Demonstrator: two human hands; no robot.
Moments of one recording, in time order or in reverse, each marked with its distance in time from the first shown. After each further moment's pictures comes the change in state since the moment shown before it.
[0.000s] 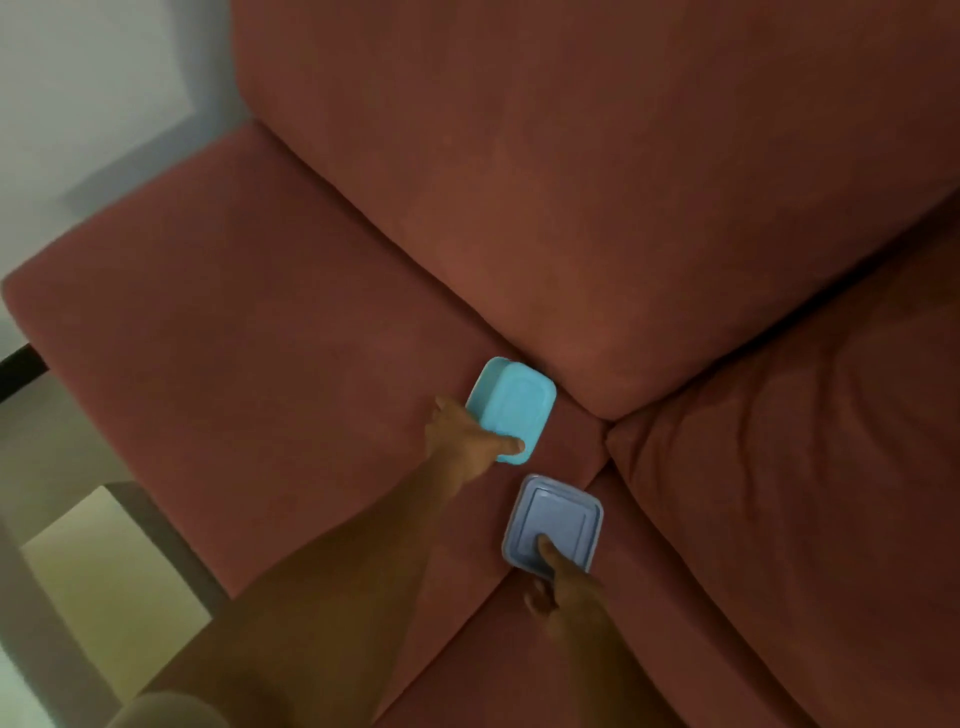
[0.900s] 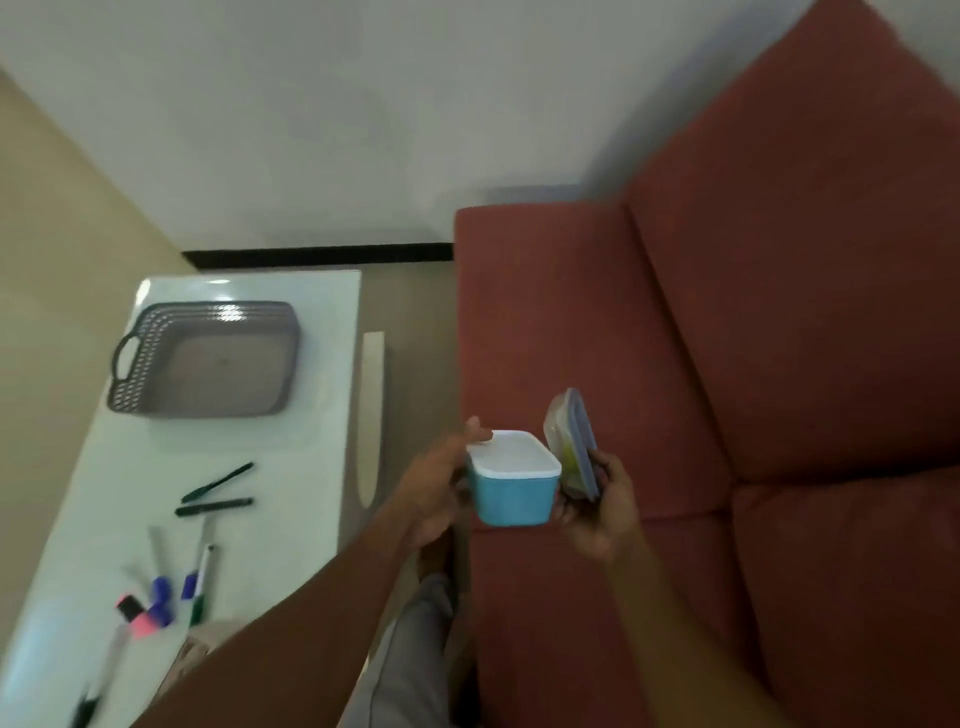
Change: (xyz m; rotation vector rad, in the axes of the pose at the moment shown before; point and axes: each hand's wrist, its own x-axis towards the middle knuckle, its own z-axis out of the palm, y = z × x) left_hand -0.376 -0.208 -0.125 -1.442 0.149 -0.015; right_hand -0.214 0.106 -0.025 -0.392 -0.831 0.096
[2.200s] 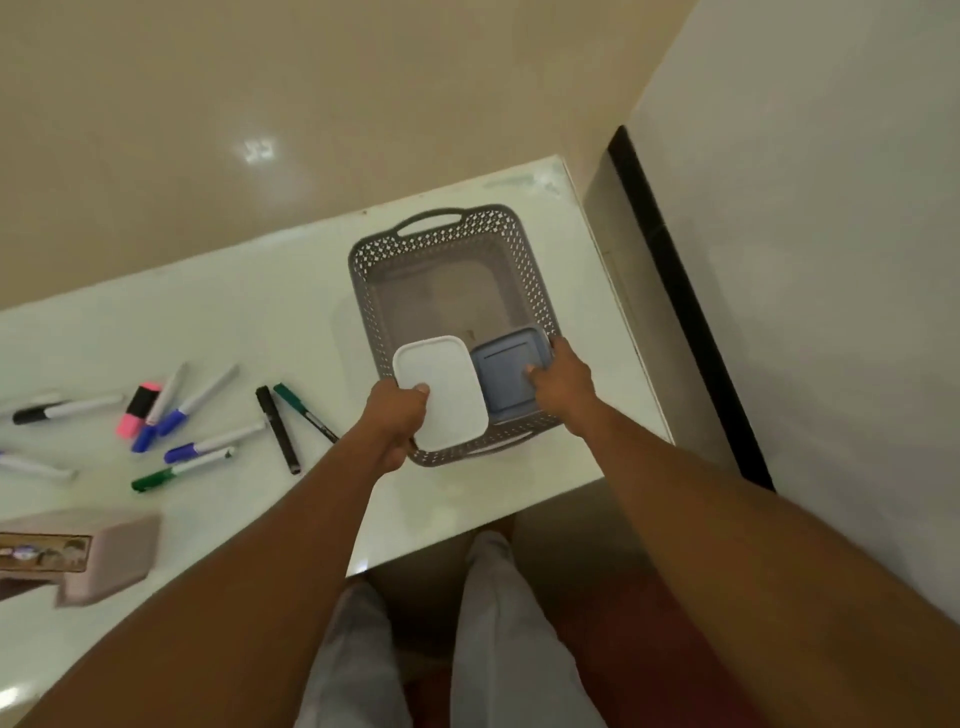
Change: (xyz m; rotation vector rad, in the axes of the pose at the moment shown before) left_hand 0.223 0.200 -0.370 -0.756 1.061 0.009; right_hand 0.468 0.283 0.476 -2.520 -0.839 -0.117
